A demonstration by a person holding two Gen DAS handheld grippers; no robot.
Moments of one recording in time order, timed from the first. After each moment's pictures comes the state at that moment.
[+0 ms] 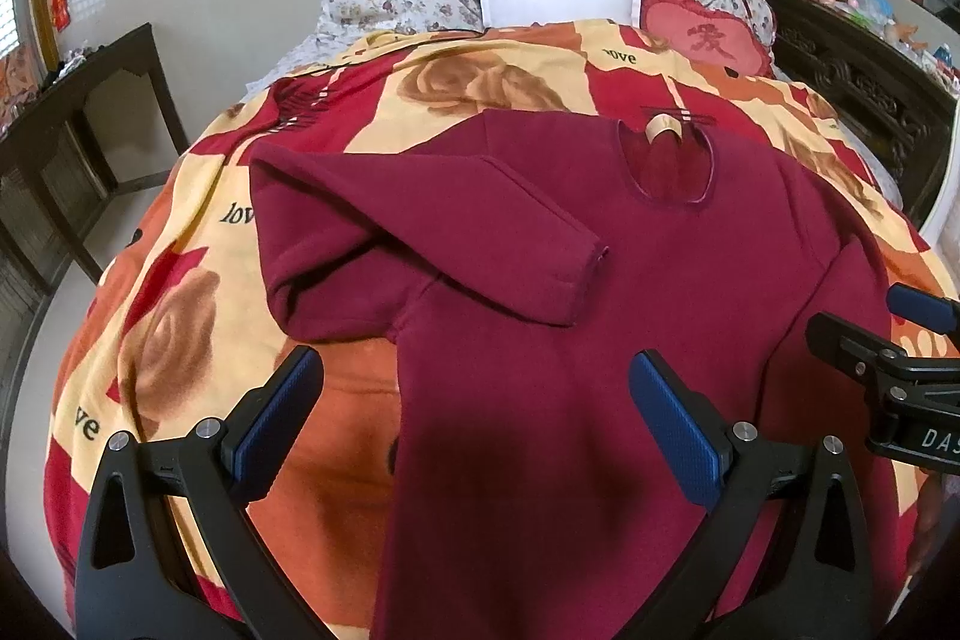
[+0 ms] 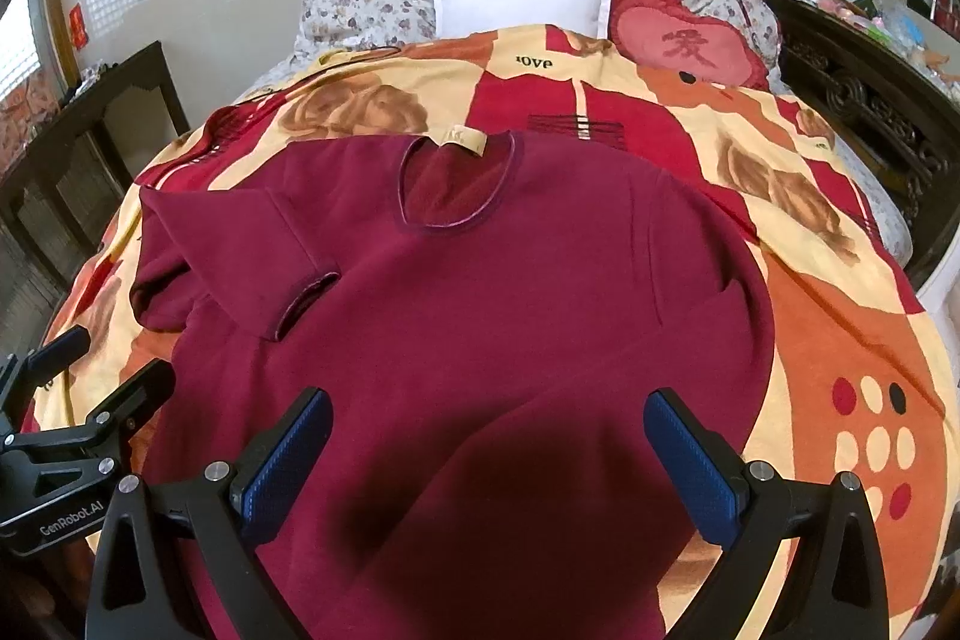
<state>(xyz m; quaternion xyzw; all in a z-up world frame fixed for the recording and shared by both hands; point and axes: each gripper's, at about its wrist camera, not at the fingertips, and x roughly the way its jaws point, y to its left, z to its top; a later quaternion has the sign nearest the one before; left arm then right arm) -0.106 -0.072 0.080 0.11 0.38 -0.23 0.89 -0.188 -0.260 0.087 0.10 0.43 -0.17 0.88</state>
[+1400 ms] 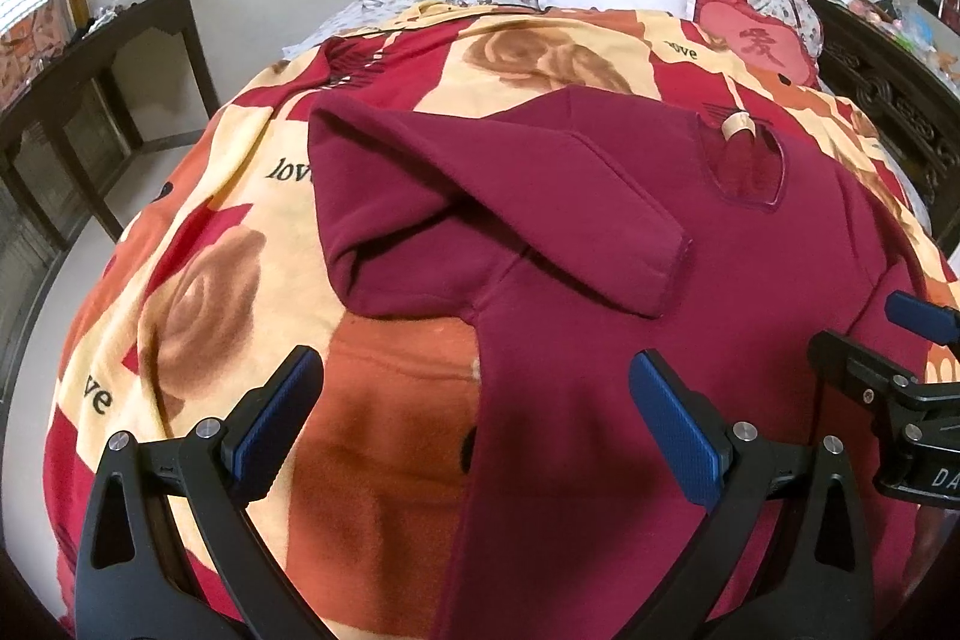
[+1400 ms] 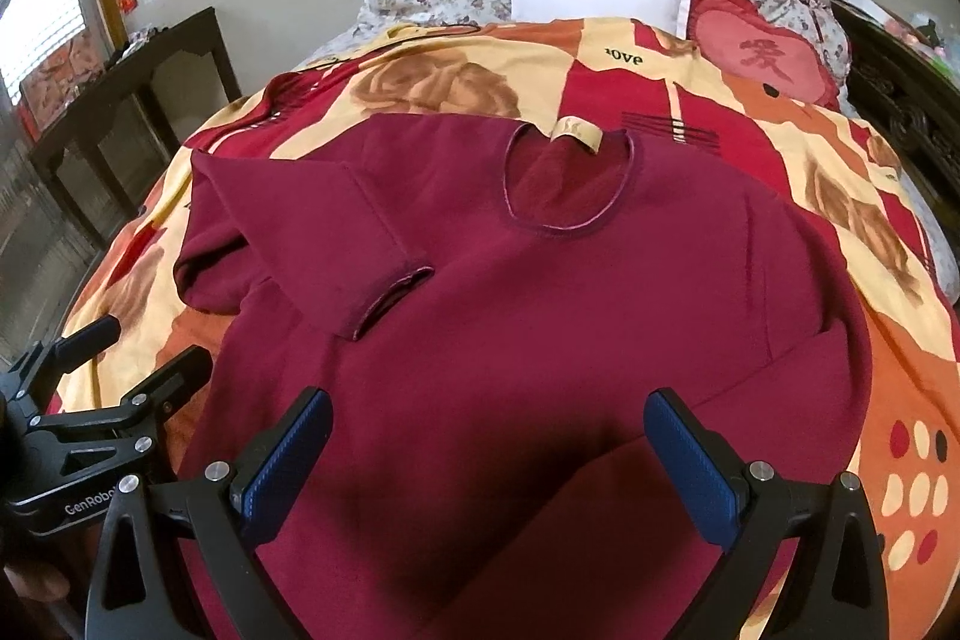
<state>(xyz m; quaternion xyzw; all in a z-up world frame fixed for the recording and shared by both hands) -0.080 -0.044 0.068 0.09 0.41 -0.19 0.89 -0.148 -0.225 0.076 0.09 0.45 -0.10 0.89</state>
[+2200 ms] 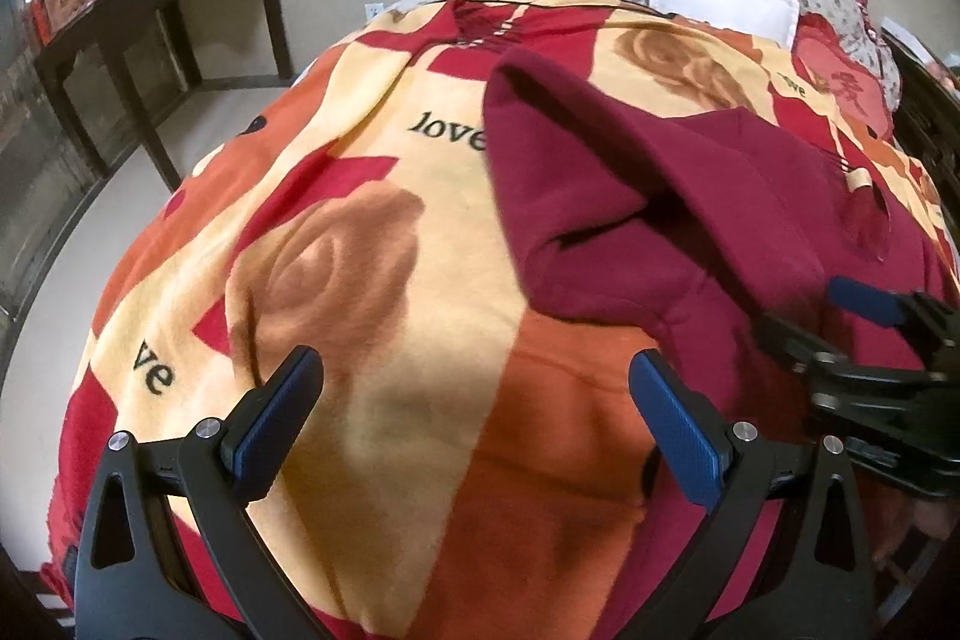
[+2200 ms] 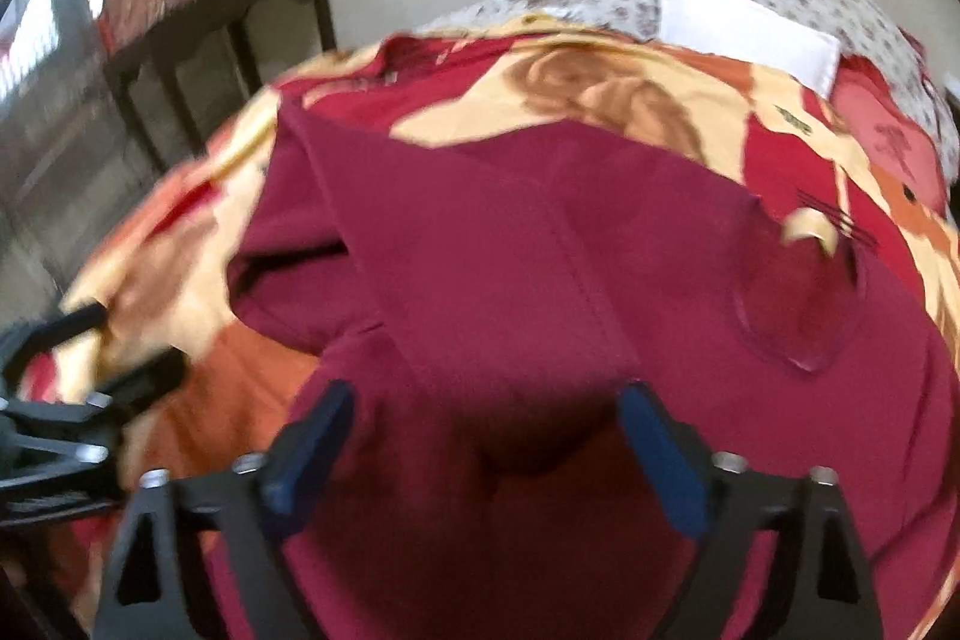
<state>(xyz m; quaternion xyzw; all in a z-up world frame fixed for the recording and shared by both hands) -0.038 0.030 0.051 0.04 0.44 -0.10 0.89 -0.042 -0.159 0.030 -0.01 0.47 0.00 0.89</state>
